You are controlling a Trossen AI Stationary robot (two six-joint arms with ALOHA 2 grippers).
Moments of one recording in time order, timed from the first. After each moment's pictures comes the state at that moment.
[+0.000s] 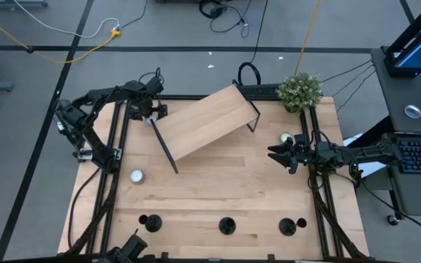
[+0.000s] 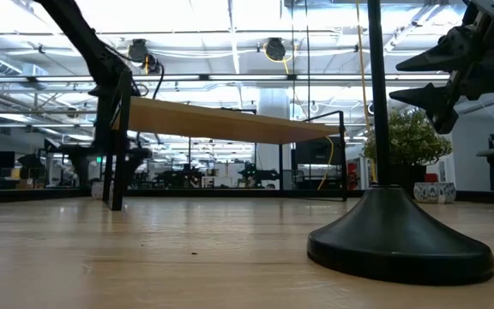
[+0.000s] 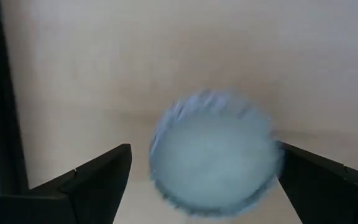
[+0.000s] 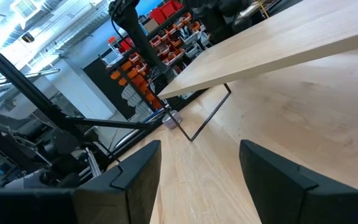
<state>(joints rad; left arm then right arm) 0.98 1.69 0.98 -0.86 0.00 -0.70 0.10 0.13 0.04 0.07 0.24 0.67</state>
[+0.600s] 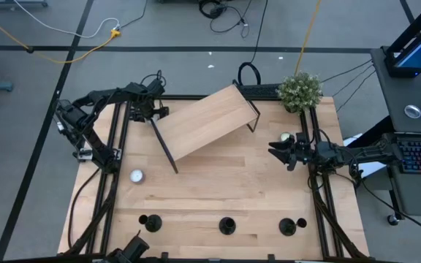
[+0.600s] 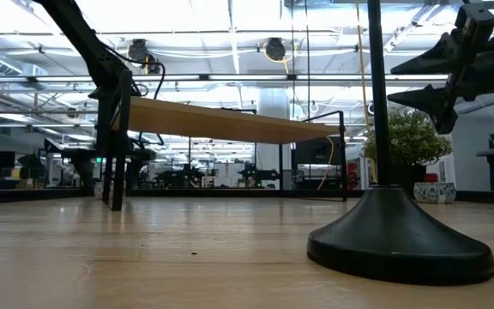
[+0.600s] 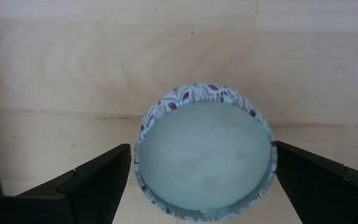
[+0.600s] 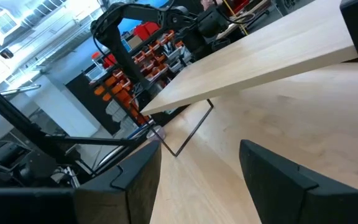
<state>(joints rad) 0.96 1.69 0.96 -0.80 0.01 -0.66 0.10 0.13 0.04 0.08 0.34 0.67</state>
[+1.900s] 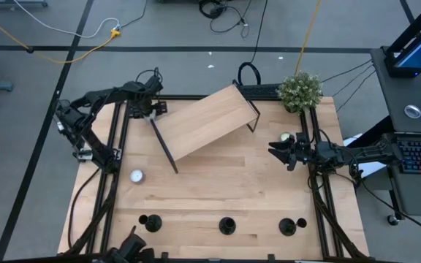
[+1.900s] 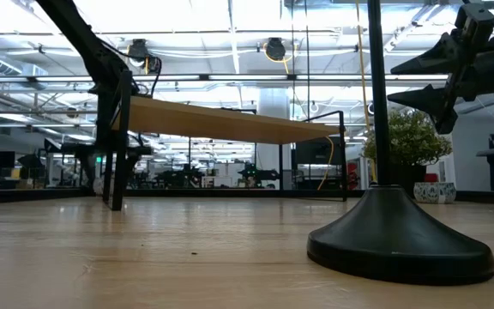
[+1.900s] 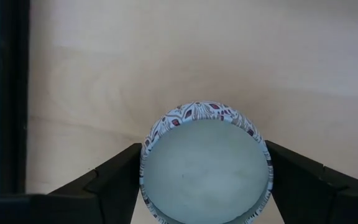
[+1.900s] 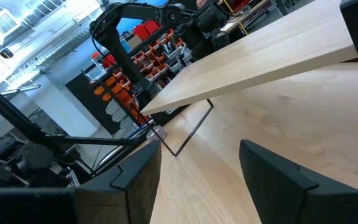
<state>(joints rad) 0.99 1.65 0.98 -0.78 -0.09 -0.77 0.10 0.13 0.04 0.08 0.34 0.67</state>
